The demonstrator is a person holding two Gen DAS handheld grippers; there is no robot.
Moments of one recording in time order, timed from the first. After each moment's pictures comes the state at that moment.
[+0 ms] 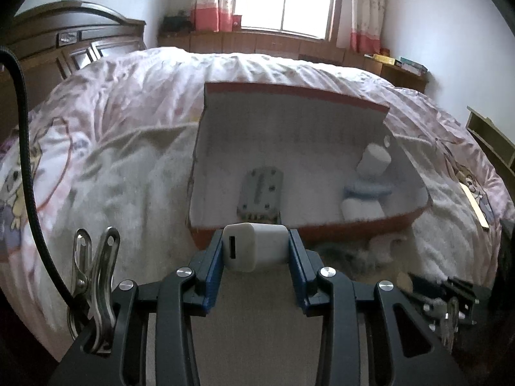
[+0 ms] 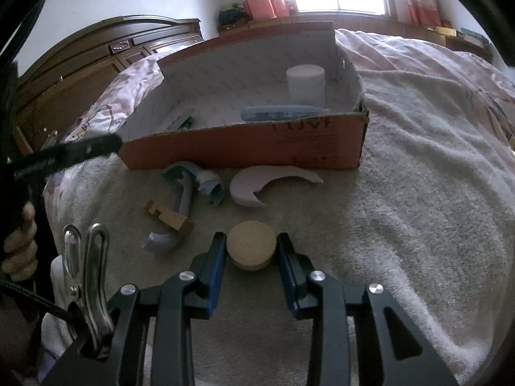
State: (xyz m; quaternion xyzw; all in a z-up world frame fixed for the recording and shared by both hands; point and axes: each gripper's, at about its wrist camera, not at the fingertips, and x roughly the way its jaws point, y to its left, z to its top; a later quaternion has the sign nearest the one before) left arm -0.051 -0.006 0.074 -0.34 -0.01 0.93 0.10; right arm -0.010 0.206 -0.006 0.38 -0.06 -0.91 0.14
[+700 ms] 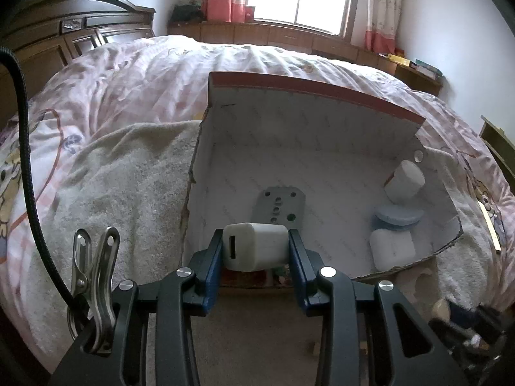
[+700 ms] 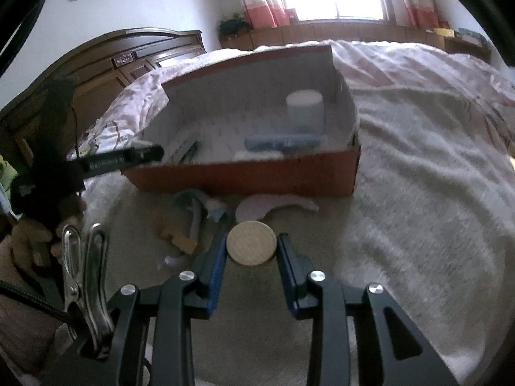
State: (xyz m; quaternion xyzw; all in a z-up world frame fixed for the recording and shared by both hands) left arm -0.101 -0.004 0.059 -0.36 -0.03 0.93 0.08; right arm -0.010 0.214 0.020 0.35 -0.07 -0.92 0.15
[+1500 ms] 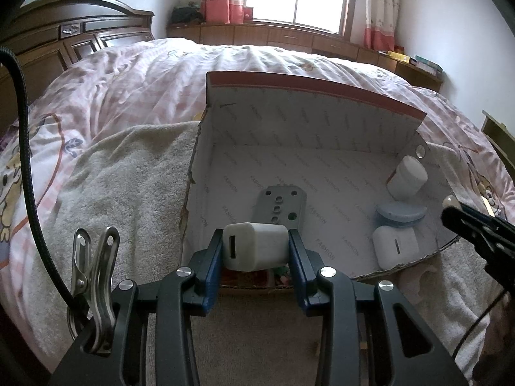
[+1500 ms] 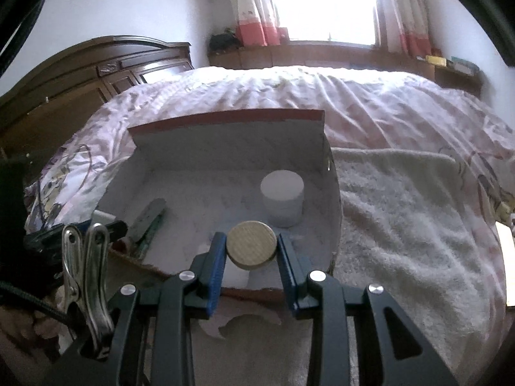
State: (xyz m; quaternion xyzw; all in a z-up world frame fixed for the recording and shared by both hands) left arm -0.101 -0.002 0.057 -0.36 -0.02 0.93 0.08; right arm -0.083 0.218 0.063 0.33 -0.04 -0.94 0.10
